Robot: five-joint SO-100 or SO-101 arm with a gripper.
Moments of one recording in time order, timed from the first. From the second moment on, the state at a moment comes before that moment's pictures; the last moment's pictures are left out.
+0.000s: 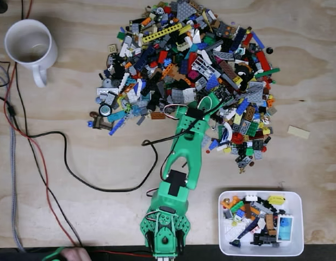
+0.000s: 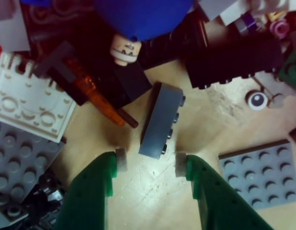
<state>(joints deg) 16.1 79.6 103.5 53.4 -49.4</state>
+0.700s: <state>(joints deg) 17.0 82.9 98.7 58.1 -52.5</state>
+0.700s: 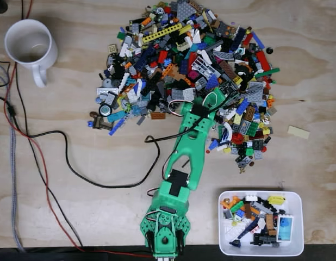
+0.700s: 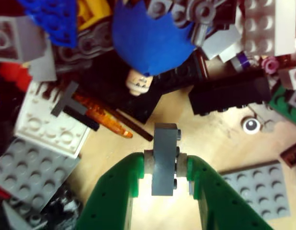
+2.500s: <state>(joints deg) 41.6 148.2 139.0 60.9 -86.6</state>
